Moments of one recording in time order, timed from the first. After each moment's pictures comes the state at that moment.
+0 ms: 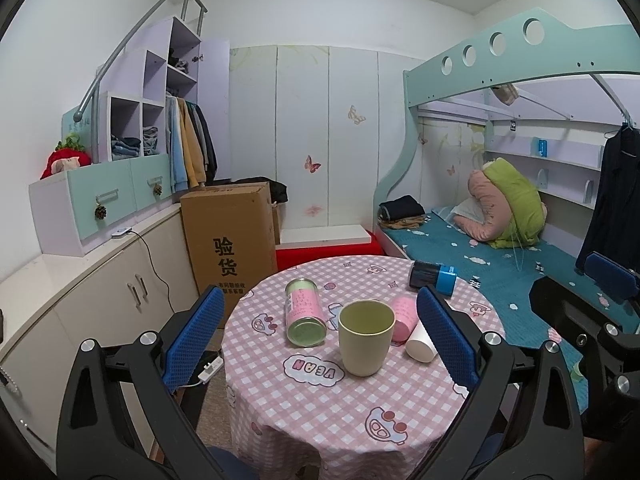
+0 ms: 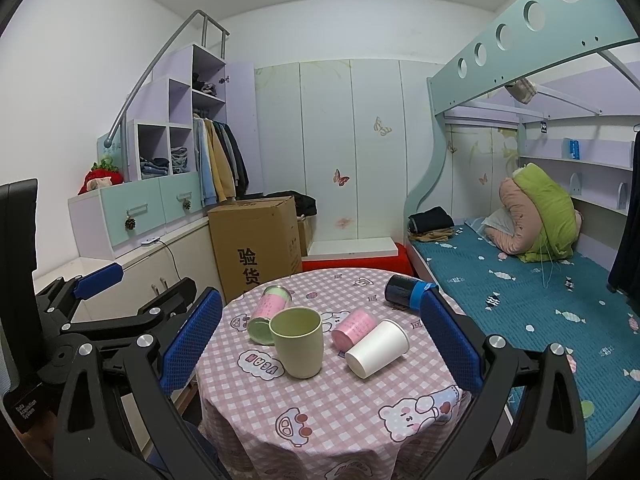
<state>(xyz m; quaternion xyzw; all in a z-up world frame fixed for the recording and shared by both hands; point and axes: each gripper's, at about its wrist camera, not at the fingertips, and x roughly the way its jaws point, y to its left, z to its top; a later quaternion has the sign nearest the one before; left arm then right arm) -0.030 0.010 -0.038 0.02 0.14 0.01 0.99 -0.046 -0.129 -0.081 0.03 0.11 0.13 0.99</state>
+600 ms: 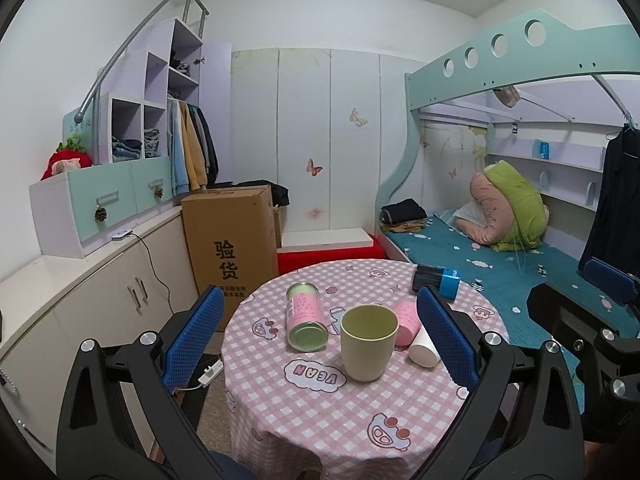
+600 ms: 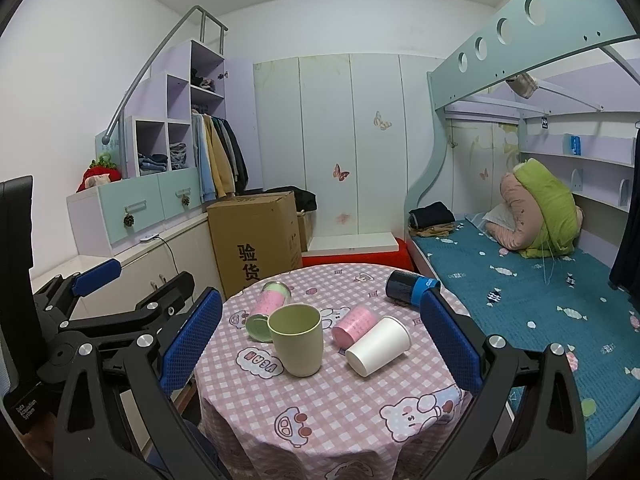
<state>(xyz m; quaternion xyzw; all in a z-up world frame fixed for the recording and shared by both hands) -0.021 0.008 -0.045 0.02 0.14 0.01 0.99 -0.043 -0.124 -0.085 0.03 0.11 0.13 0.98</state>
